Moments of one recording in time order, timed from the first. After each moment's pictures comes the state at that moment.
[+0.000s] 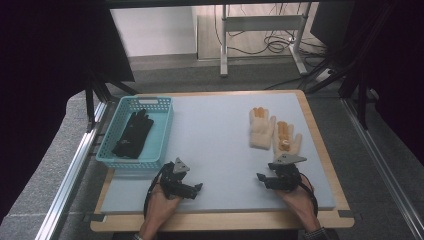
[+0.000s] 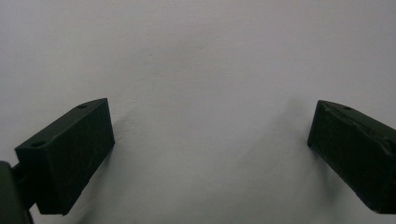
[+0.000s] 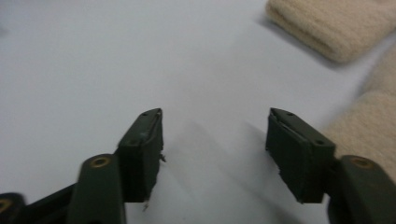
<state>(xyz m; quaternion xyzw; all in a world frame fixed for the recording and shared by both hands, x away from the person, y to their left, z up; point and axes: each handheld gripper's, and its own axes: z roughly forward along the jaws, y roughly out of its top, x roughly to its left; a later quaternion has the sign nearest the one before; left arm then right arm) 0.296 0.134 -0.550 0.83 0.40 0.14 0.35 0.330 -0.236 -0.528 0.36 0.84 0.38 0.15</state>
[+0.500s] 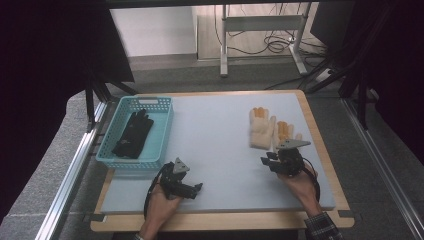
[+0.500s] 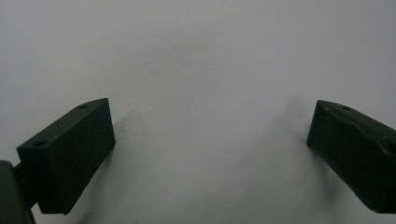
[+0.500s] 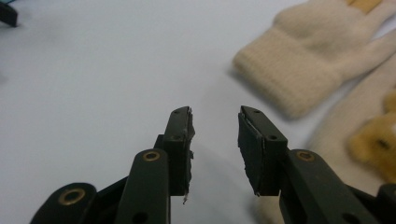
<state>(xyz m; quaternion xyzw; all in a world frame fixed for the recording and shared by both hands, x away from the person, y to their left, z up) 0.296 0.134 -0.550 0.83 0.40 0.14 0.35 0.361 -0.239 -0.495 0.36 0.83 0.38 0.16</state>
